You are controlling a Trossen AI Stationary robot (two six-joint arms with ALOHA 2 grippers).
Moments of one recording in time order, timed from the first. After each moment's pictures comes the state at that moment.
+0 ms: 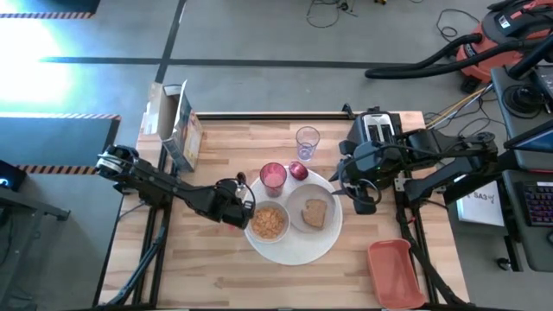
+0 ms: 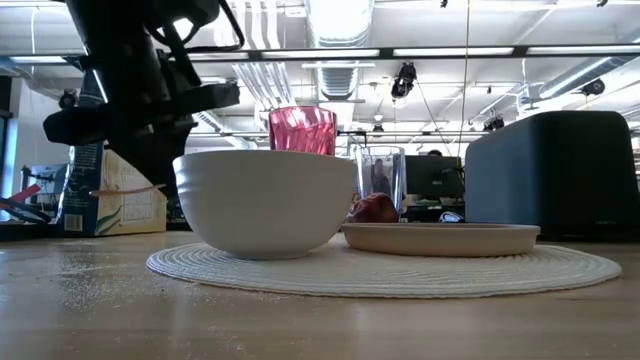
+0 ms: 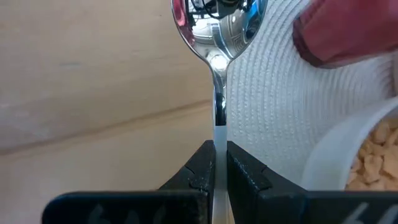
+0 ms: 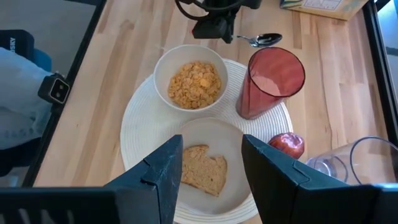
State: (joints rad) left arm -0.32 1.59 0.96 -0.80 -0.43 -1.64; right arm 0.18 1.32 1.64 -1.13 0.00 0.00
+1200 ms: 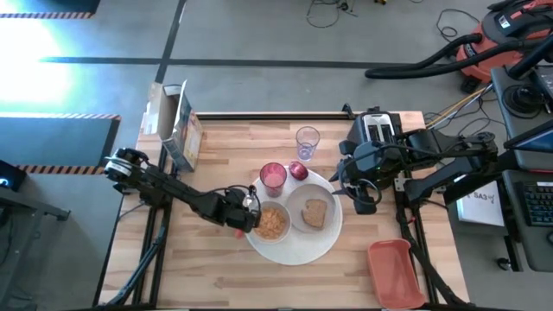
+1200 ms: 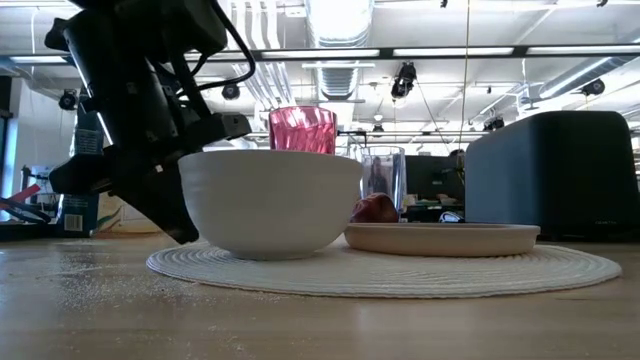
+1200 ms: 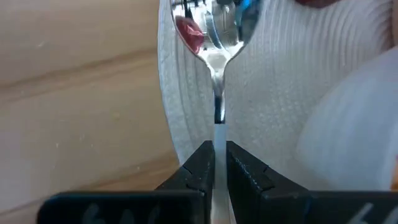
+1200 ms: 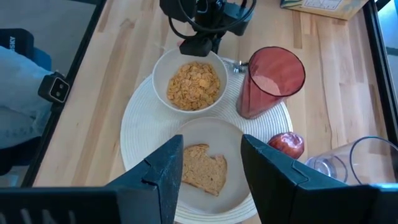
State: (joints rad) left arm -0.32 1.68 0.86 -0.45 -0.33 -1.60; right arm 0.18 1.32 1.64 -1.13 0.00 0.00
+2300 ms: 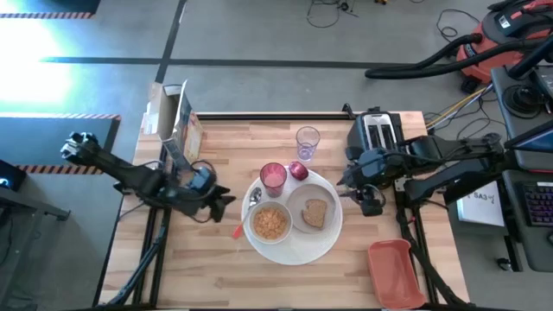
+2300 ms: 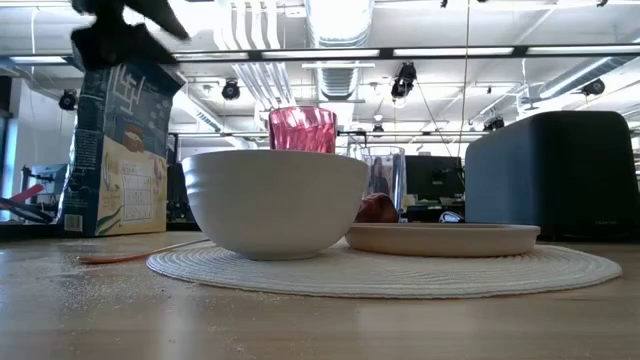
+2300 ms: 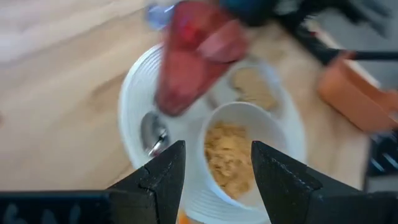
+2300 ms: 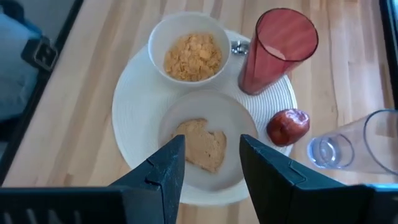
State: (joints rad) left arm -0.42 1.05 0.86 -0.62 -0.57 -1.08; right arm 0.18 1.21 1.44 -1.10 0.00 -0.04
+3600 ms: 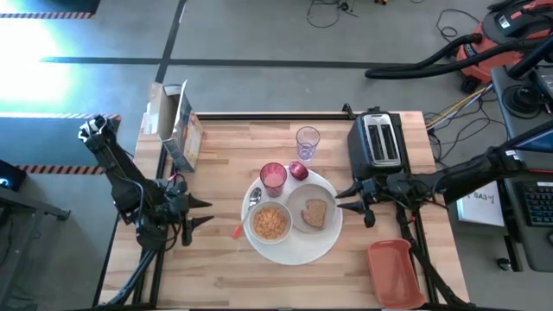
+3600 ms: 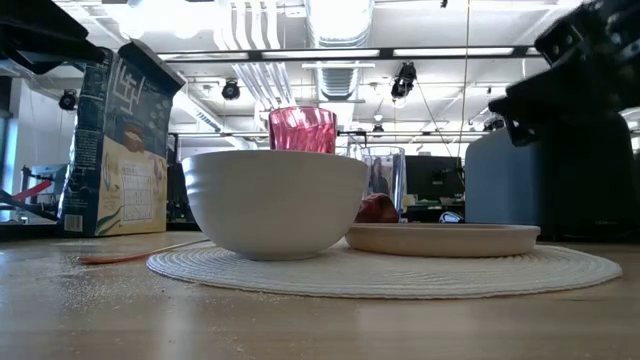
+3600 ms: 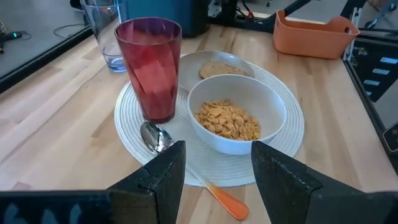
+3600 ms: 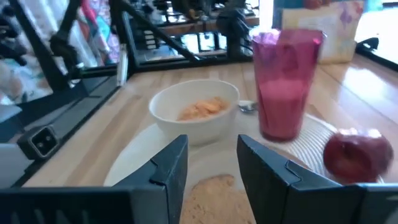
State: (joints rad) left arm -0.96 0.86 0.61 -0.62 -0.99 -0.90; right arm 0.18 0.70 0.07 0.50 0.01 0.14
